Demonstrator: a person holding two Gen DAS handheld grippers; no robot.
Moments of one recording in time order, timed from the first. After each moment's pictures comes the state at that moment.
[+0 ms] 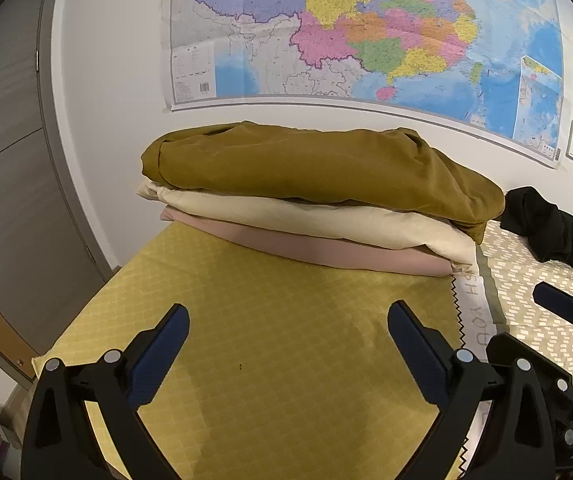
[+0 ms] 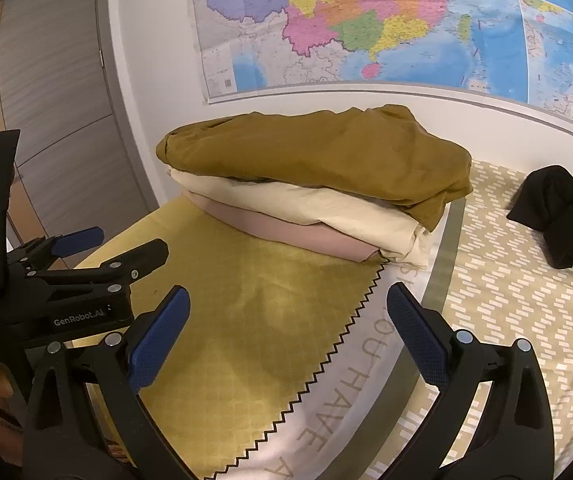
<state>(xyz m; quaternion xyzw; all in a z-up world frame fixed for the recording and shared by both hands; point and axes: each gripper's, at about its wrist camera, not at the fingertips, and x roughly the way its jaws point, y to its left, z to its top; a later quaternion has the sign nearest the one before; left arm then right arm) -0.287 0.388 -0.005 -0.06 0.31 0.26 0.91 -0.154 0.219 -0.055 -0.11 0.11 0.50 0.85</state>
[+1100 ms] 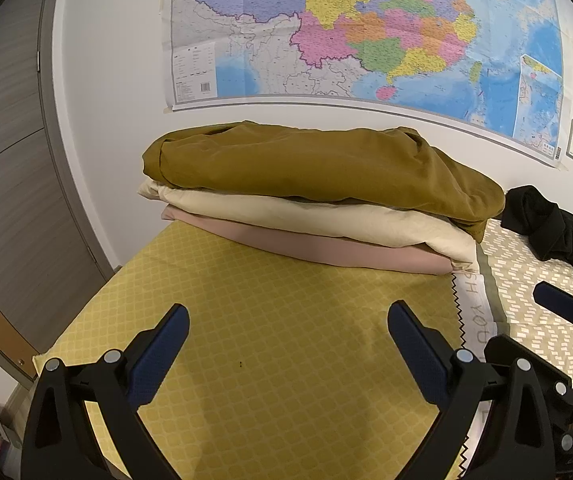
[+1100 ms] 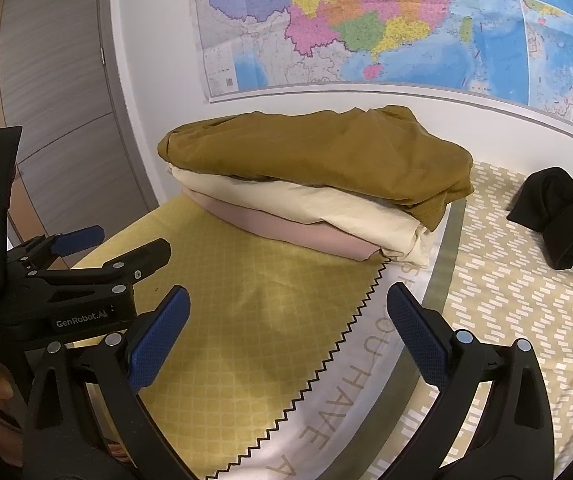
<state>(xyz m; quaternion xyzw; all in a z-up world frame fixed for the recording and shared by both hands) -0.289 0.389 -0.006 -0.06 0.31 0.26 0.91 -0.155 0.219 -0.055 -0.11 0.11 0.50 0.85</state>
